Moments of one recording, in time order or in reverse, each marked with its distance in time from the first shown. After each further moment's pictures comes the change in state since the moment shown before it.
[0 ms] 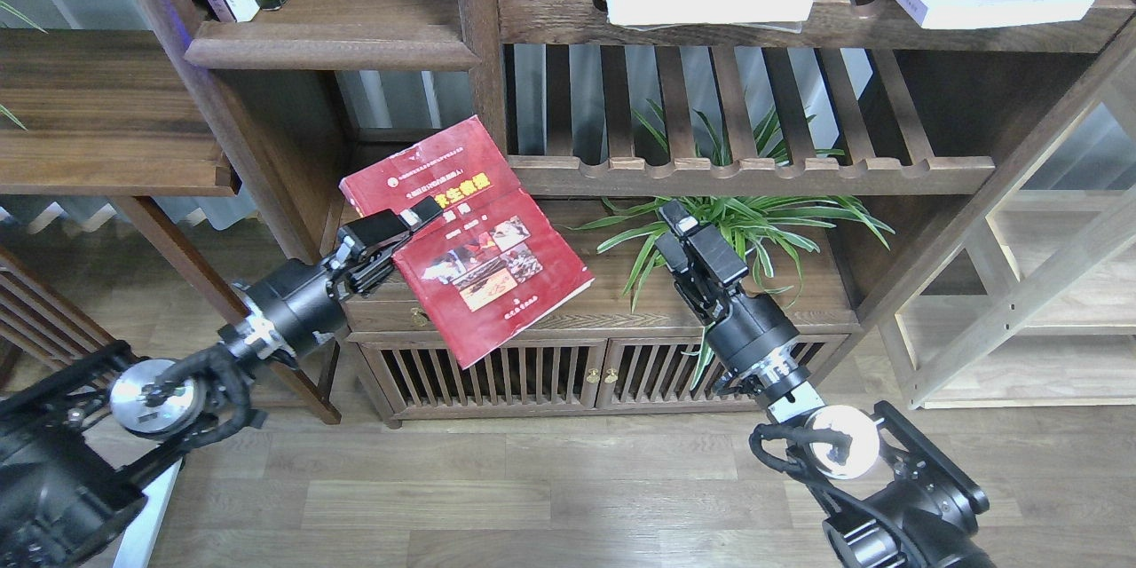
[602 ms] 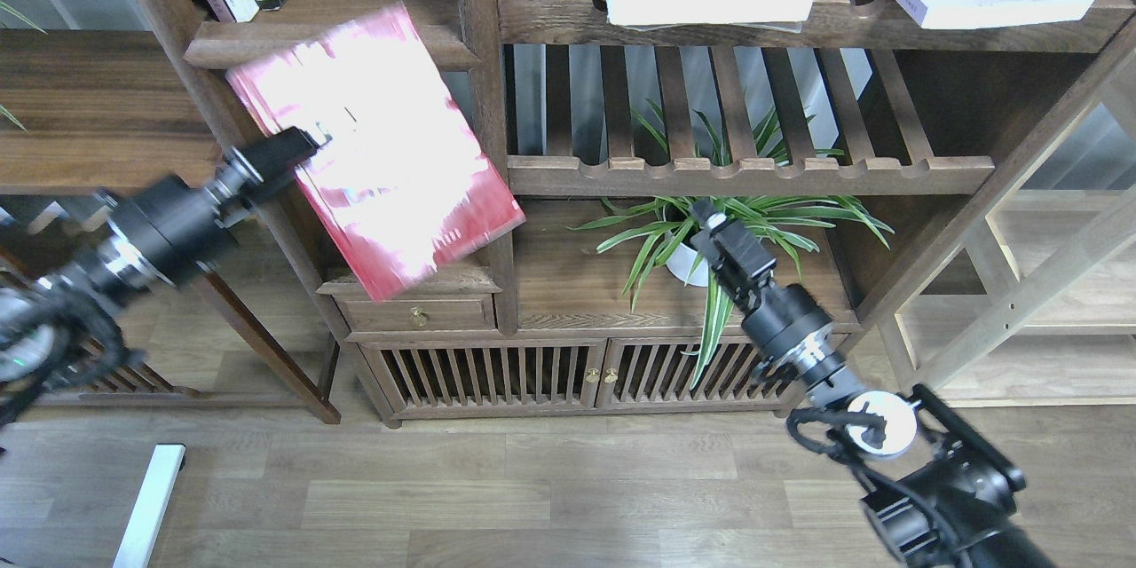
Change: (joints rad) left arm -0.031 0.253 -0.236 -0.202 0.130 0.000 0.011; right arm 0.064 -0.109 0.004 -0.071 -0.023 0.000 0.001
